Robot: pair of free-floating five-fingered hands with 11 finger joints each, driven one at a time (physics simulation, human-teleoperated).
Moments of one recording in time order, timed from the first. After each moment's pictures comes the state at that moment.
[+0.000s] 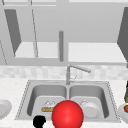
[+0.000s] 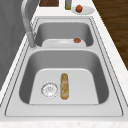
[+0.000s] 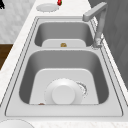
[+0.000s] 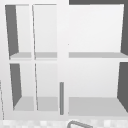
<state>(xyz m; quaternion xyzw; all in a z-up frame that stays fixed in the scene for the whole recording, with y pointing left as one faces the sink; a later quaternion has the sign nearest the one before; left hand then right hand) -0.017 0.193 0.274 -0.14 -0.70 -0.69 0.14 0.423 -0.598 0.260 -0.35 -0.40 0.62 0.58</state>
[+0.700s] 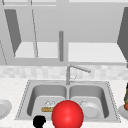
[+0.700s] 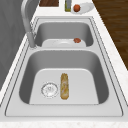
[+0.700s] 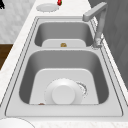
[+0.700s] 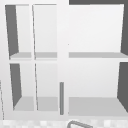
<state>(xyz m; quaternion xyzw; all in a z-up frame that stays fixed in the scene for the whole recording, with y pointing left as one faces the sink) -0.017 0.193 0.274 -0.14 -0.70 -0.69 0.14 0.424 -0.604 0.241 -0.34 -0.41 0.61 0.58</state>
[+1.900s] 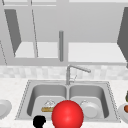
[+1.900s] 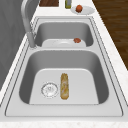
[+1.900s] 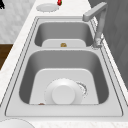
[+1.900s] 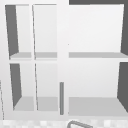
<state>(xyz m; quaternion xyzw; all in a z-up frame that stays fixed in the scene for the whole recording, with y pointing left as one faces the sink) -0.017 0.193 0.274 -0.14 -0.70 -0.69 0.14 0.422 -0.615 0.267 -0.34 -0.41 0.61 0.58</state>
